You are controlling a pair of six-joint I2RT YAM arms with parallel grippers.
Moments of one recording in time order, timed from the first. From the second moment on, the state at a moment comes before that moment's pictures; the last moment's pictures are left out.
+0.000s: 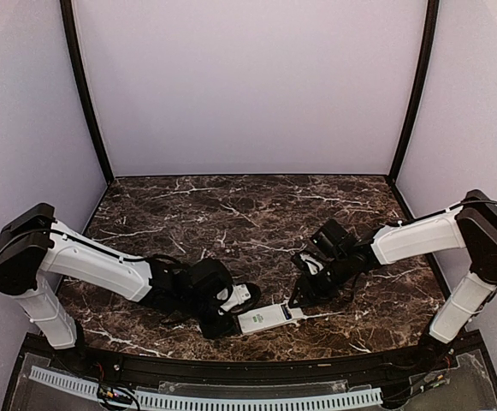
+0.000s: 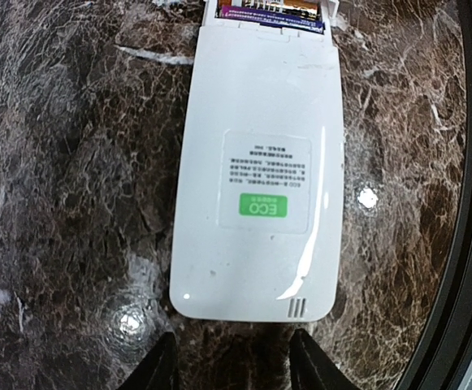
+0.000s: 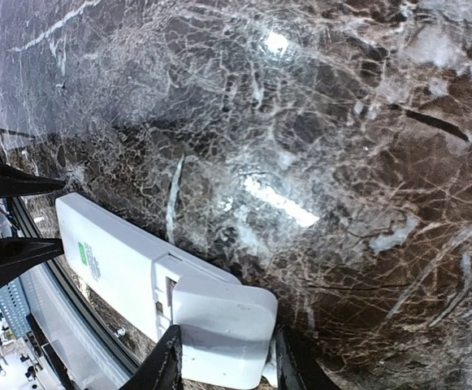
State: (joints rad) left arm -1.15 1.68 0.83 -0.20 0.09 -0.02; right arm 0.79 1.64 0.80 -0.32 -0.50 0.54
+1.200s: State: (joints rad) left arm -1.16 1.70 0.84 -0.18 0.10 -0.02; right arm 0.84 1.63 0.81 -0.33 -0.47 0.55
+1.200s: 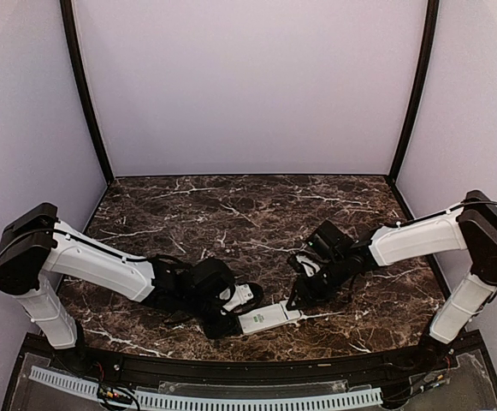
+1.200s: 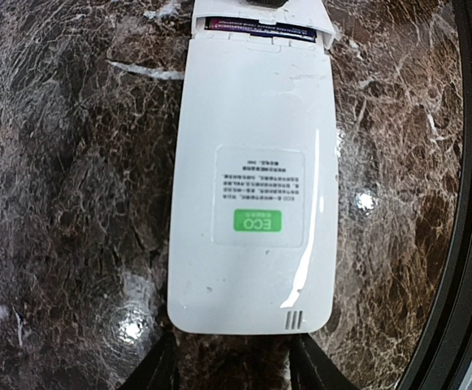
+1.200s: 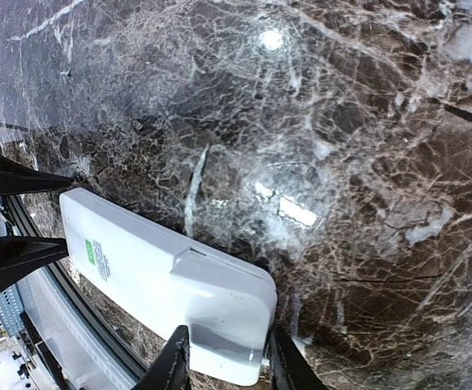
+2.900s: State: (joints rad) left arm -1.16 1.70 0.84 -0.17 0.10 -0.01; right arm 0.92 1.65 0.99 -0.55 -0.27 0.46
